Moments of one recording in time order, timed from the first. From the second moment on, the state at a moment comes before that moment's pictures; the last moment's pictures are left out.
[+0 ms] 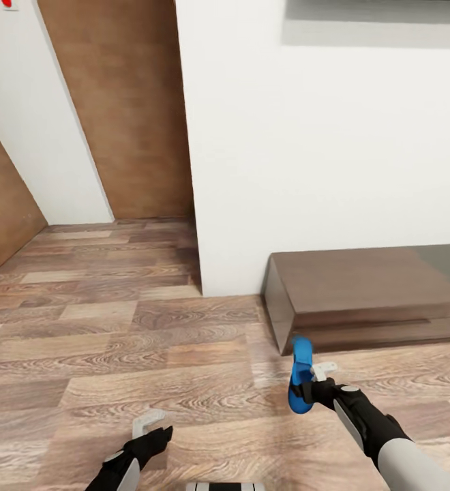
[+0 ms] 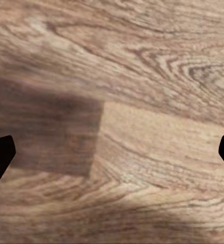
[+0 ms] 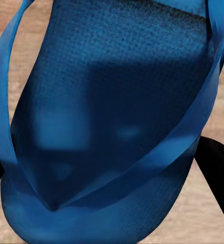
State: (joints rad) left arm -0.39 -0.09 0.21 -0.52 0.12 0.13 -0.03; right arm -0.62 -0.14 0.14 -0.50 -0.05 0.24 0.24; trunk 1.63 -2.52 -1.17
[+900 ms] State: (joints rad) left arm -0.39 -0.09 0.21 -0.49 0.12 0.07 -0.03; right arm -0.62 -0.14 0.13 -0.50 -0.05 0.24 0.24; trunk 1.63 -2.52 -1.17
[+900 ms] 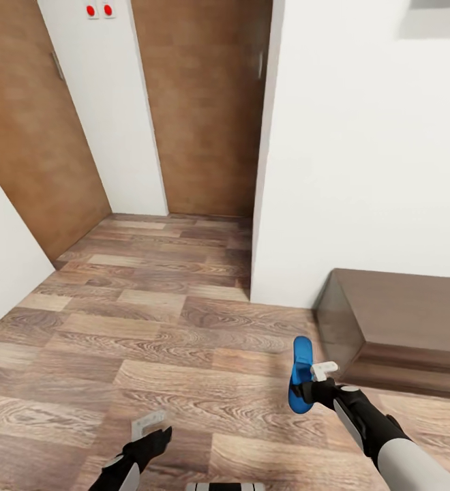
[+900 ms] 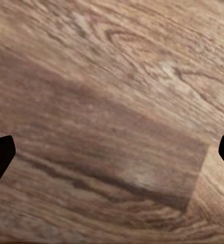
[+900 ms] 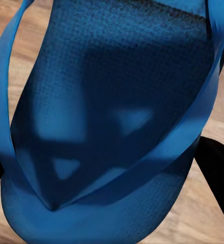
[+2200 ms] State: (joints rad) left arm -0.39 -0.09 0.21 -0.48 0.12 0.06 -0.03; right arm -0.62 -0.14 0.14 -0.48 -0.05 0.22 0.24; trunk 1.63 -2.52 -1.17
